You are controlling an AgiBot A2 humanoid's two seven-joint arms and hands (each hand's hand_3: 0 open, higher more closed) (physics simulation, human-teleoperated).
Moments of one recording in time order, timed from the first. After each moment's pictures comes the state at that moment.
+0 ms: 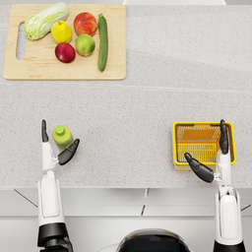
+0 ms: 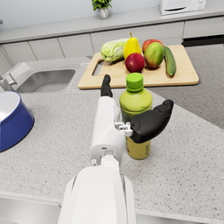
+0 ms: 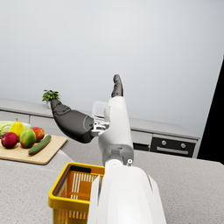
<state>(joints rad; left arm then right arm) 0.34 1.29 -0.05 -1.11 1.47 0.00 0.00 0.18 -1.28 -0.01 1.92 1.42 0.00 0.00</state>
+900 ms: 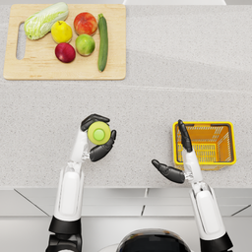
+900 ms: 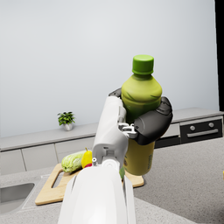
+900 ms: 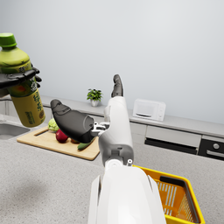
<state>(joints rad) 0.49 1.39 0.15 -1.69 1.47 -0.13 0.00 0.26 -1.39 0.27 1.84 1.42 0.00 0.00</state>
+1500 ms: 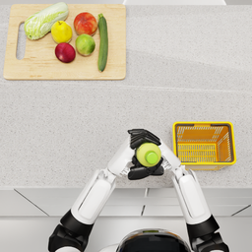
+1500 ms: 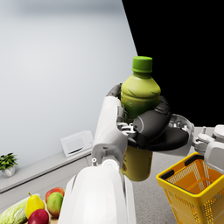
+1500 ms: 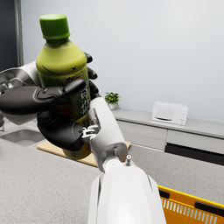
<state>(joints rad) 0.56 1.42 0.50 -1.77 1.48 -0.07 0.00 0.46 -1.51 0.37 1.64 1.43 0.31 0.00</state>
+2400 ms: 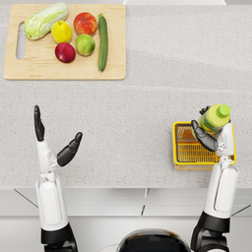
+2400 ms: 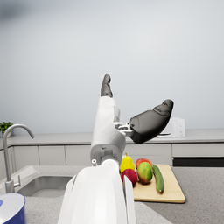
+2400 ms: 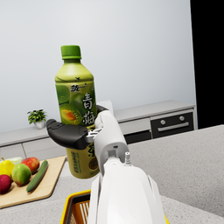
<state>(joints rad) 0.39 1.34 -0.16 -1.78 1.47 0.00 0.00 0.48 -1.53 -0.18 1.56 1.42 0.13 -0.32</state>
